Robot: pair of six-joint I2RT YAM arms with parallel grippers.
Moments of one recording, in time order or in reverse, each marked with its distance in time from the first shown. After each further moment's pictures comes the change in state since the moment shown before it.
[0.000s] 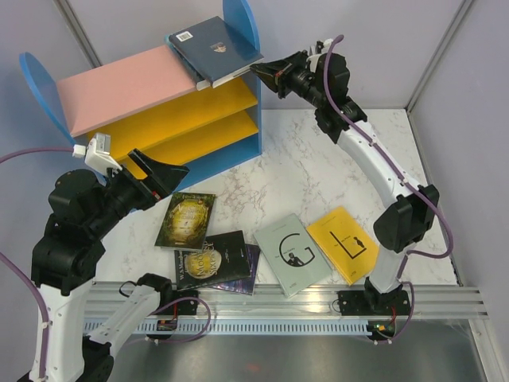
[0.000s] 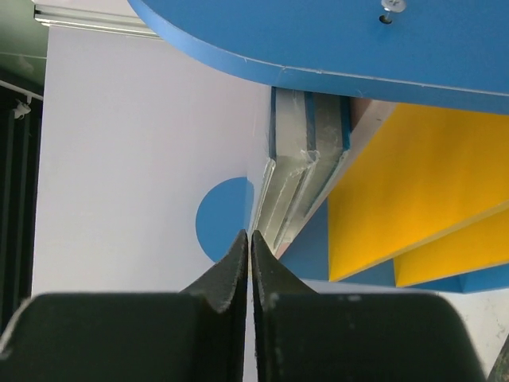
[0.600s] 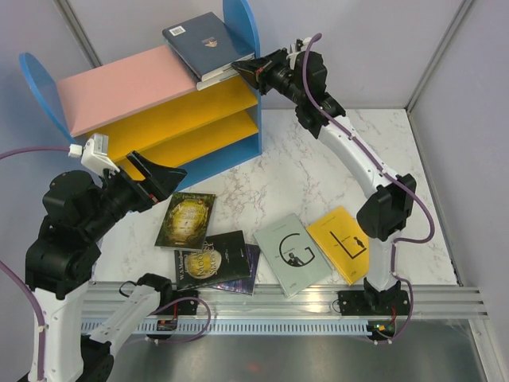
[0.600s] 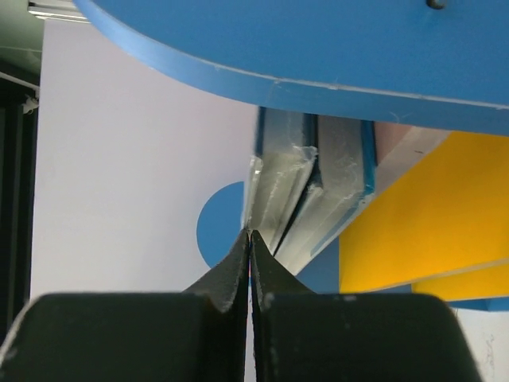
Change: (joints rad) left arm 0.000 0.008 0.050 -0.054 -0.005 0.047; right arm 0.071 0.178 0.199 -0.001 0.050 0.019
